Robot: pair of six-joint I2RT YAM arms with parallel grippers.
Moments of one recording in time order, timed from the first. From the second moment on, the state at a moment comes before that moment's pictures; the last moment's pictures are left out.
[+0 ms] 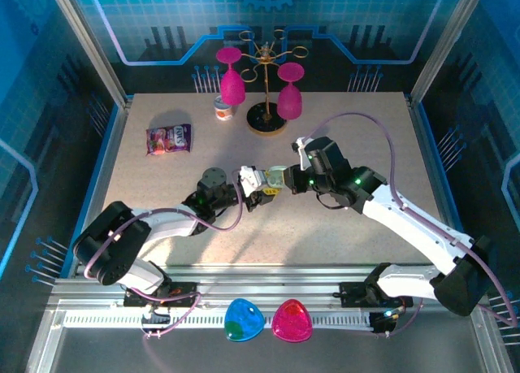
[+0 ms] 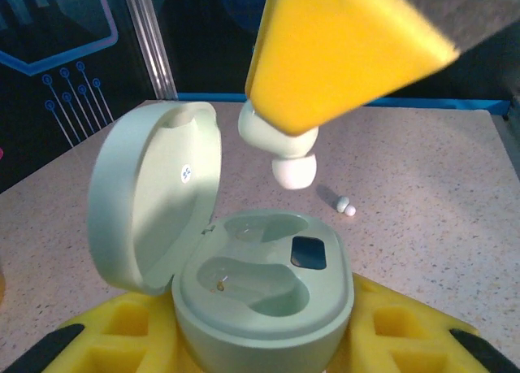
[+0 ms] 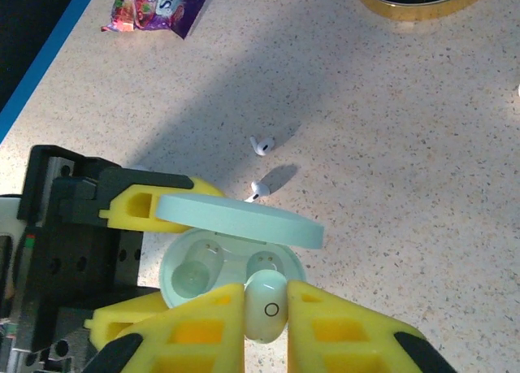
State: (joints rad) left arm -0.61 1.49 0.55 0.80 0.51 0.19; right arm 0.70 1.23 1.10 -0.60 -0.03 0.41
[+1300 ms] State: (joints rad) left arm -0.60 1.48 0.55 0.80 0.56 0.09; right arm 0.70 1.22 1.01 -0.46 -0.04 0.39
